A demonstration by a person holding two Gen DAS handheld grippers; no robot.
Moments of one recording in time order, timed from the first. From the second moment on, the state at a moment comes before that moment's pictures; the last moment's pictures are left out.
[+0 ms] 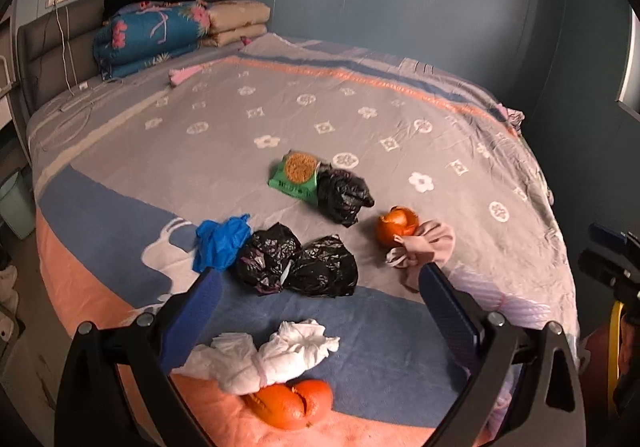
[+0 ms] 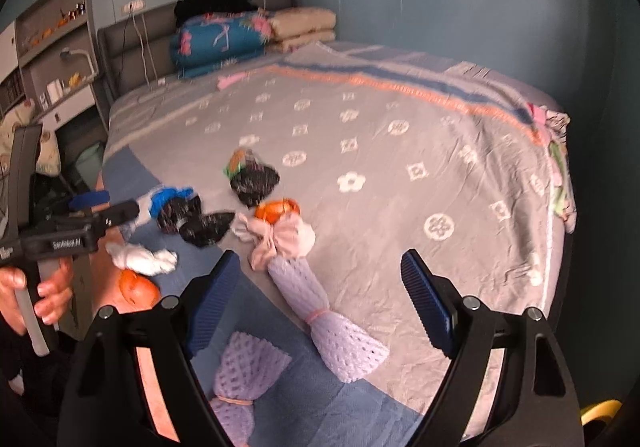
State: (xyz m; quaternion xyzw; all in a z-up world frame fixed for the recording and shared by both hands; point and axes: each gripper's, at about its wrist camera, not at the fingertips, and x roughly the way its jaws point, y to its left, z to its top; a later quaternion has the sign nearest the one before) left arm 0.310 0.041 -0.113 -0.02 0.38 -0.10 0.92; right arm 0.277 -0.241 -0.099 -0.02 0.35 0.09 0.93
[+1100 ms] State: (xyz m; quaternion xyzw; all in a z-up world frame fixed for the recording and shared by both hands) left arm 0.412 -0.004 -0.204 0.11 0.47 -0.07 0.87; right arm 0.365 -0.214 -0.212 -0.08 0.50 0.11 0.86
